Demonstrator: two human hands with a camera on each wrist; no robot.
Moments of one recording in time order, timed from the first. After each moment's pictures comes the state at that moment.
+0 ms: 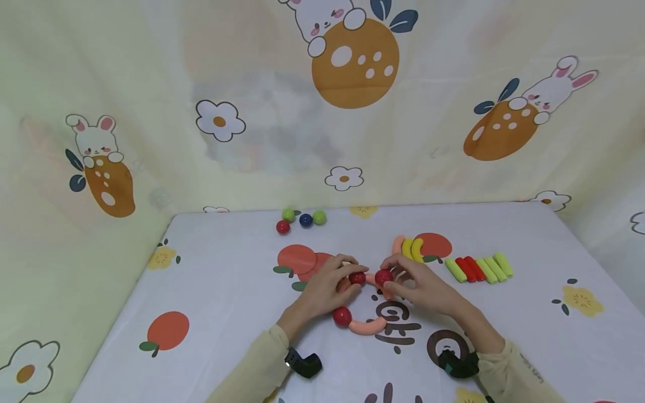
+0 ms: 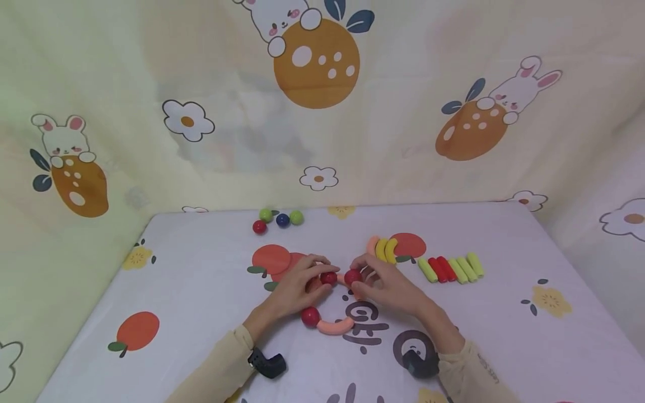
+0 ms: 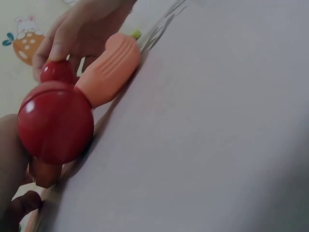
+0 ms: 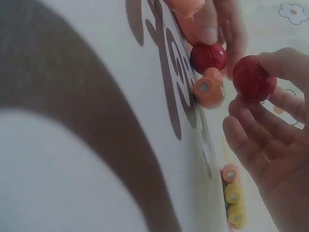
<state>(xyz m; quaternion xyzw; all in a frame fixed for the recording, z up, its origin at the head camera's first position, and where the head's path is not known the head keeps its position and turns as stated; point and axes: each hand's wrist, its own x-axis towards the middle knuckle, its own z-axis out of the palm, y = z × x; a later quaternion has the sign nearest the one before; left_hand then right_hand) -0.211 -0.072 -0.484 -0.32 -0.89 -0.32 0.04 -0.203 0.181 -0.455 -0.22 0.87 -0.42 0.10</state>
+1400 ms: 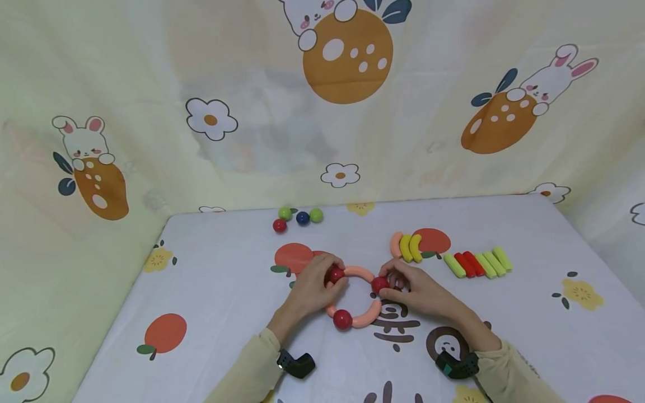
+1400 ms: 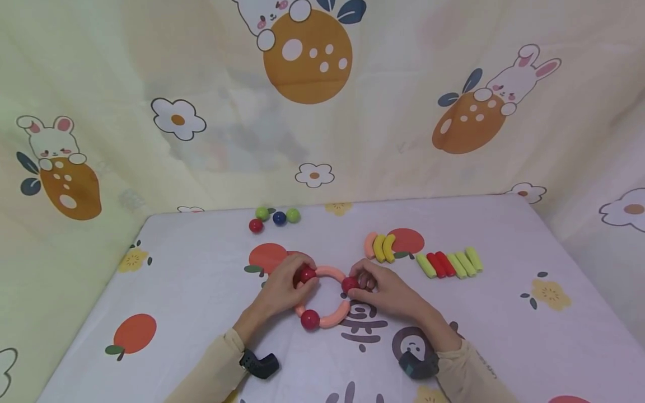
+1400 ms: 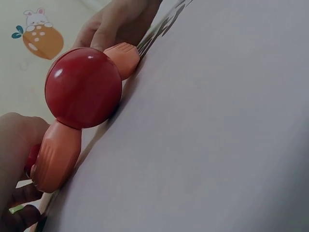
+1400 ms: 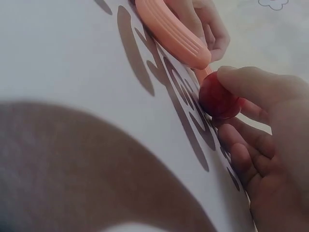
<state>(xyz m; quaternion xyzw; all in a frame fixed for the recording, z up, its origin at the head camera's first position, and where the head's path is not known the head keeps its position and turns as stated) -0.210 -0.085 -0.486 -0.24 -0.91 -0.35 0.04 -0.196 0.182 -0.481 -0.19 0.87 -0.43 0.11</state>
